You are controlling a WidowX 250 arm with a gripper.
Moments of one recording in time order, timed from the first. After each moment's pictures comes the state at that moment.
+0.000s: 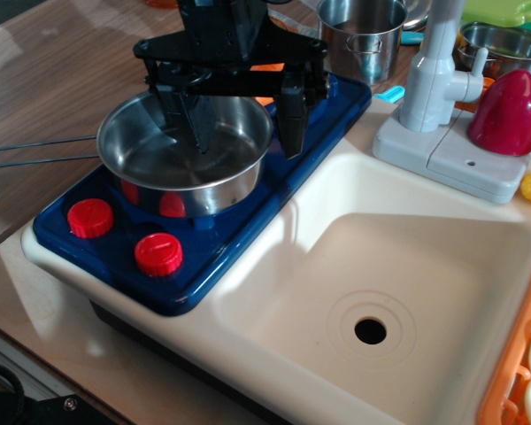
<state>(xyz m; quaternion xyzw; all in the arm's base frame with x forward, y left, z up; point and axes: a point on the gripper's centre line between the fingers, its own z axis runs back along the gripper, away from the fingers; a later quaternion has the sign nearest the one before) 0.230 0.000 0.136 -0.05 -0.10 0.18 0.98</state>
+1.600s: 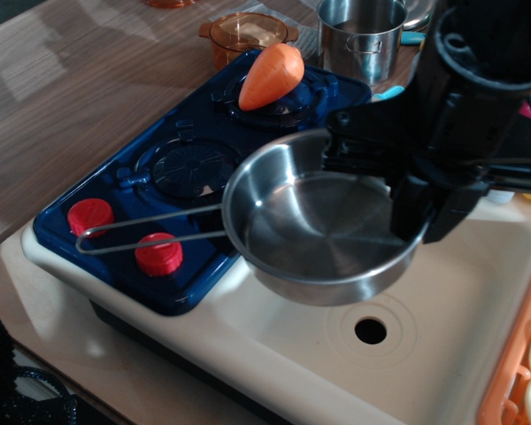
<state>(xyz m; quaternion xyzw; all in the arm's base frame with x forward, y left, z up) 0.214 -0.126 0.144 0.04 -0.11 0.25 0.96</state>
